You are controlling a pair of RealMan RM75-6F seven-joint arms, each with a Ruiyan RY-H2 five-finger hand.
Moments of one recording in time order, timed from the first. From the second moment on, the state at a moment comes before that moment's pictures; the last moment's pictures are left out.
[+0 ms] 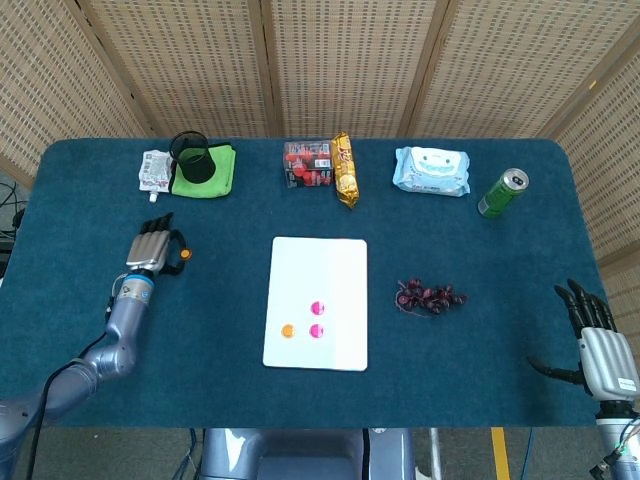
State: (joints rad) left arm -0.76 -1.75 -0.25 -0.79 0.87 0.67 0.18; right arm 0.08 -1.10 0.08 -1.63 -1.44 1.42 0.19
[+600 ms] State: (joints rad) left arm -0.76 -1.75 -0.26 -0.79 0.88 0.68 0.18; right arm 0.08 -1.10 0.08 -1.62 -1.44 1.42 0.19
